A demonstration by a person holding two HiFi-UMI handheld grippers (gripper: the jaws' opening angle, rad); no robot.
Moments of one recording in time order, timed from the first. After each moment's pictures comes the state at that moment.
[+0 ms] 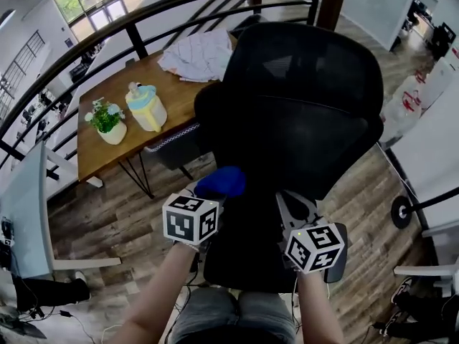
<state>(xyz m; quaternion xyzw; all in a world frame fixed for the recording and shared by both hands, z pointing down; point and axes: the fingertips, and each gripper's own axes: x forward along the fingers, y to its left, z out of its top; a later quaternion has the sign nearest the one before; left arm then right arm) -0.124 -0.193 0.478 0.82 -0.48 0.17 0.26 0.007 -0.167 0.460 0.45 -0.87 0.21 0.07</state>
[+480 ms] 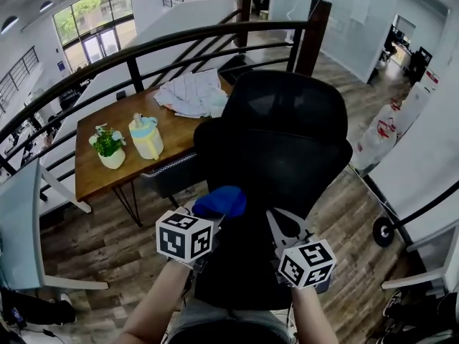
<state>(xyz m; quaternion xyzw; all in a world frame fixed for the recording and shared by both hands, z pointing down) -0.101 -0.161 0.394 0.86 -0.44 0.10 0.23 0.005 -0.133 0.379 0.45 -0.88 0.14 0.04</state>
